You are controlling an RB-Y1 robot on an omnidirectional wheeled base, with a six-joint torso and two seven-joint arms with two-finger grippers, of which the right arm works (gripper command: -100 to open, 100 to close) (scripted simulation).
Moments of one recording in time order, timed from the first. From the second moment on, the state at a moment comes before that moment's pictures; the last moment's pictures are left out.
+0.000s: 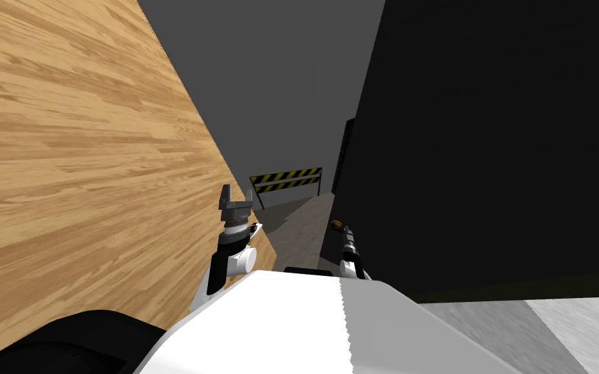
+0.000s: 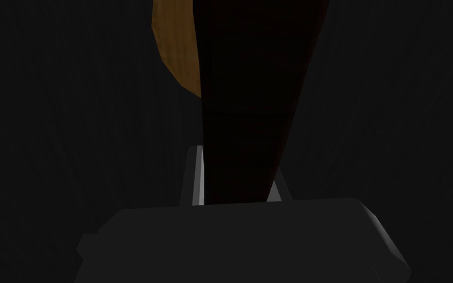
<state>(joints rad) -0.04 -0.01 -0.17 -0.78 -0.21 -0.76 0.20</state>
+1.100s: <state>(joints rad) -0.02 0.01 -0.27 -0.81 -0.27 -0.77 0.25</state>
